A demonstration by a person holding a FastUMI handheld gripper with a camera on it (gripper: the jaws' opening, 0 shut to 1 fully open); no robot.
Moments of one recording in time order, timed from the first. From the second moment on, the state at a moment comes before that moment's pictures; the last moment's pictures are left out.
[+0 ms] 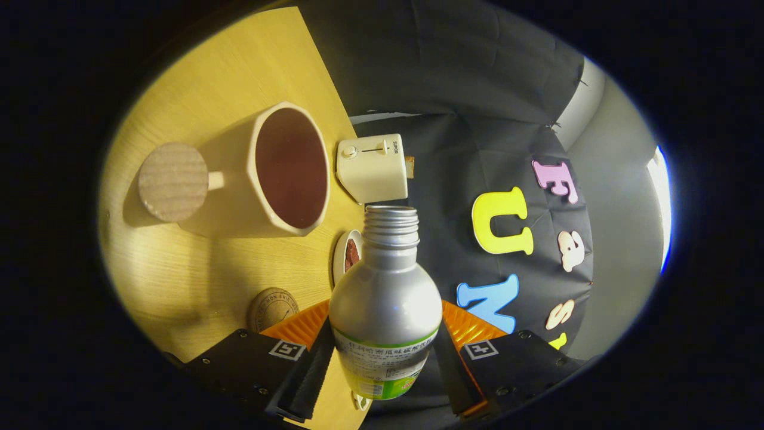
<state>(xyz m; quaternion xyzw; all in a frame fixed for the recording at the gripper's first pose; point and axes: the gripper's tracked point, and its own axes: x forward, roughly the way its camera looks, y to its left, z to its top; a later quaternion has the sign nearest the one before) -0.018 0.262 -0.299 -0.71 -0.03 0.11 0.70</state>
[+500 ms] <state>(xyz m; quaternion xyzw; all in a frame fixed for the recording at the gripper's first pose) -0.016 0.262 -0.288 -0.75 -0.06 0.10 0.66</state>
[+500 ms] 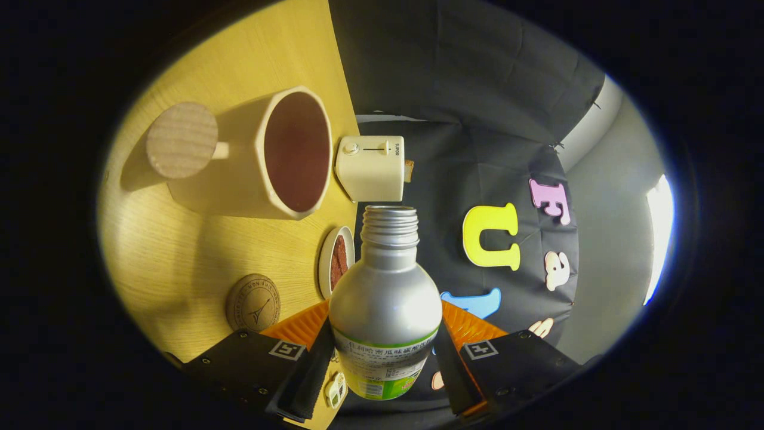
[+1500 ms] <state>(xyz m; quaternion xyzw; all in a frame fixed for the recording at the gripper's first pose) -0.015 0.266 -0.271 -0.78 -0.09 0.09 0.61</state>
